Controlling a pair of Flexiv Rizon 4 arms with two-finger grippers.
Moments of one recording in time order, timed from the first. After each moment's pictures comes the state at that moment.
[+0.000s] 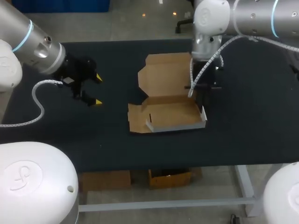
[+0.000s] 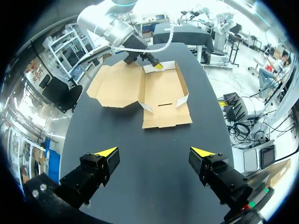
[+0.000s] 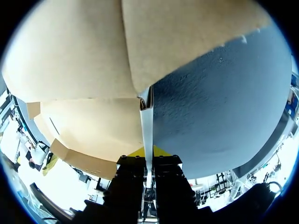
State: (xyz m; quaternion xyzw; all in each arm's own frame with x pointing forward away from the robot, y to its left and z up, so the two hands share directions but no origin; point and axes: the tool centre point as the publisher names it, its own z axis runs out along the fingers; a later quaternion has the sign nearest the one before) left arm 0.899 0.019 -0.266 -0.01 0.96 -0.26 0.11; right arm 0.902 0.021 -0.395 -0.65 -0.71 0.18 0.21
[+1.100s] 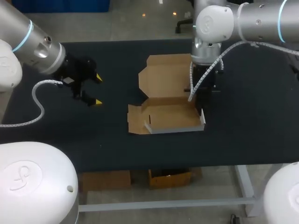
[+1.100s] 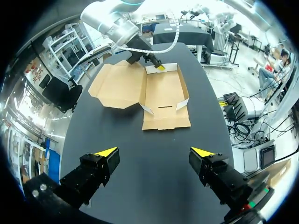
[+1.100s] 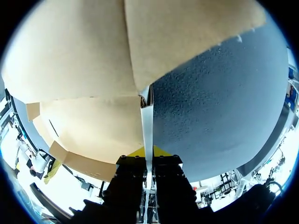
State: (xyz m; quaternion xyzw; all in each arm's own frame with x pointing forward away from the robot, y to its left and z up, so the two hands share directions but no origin) left arm 0.899 0.019 -0.266 -0.01 0.96 -0.26 0.11; right arm 0.896 0.024 -0.402 -0.67 -0.70 0.16 0.18
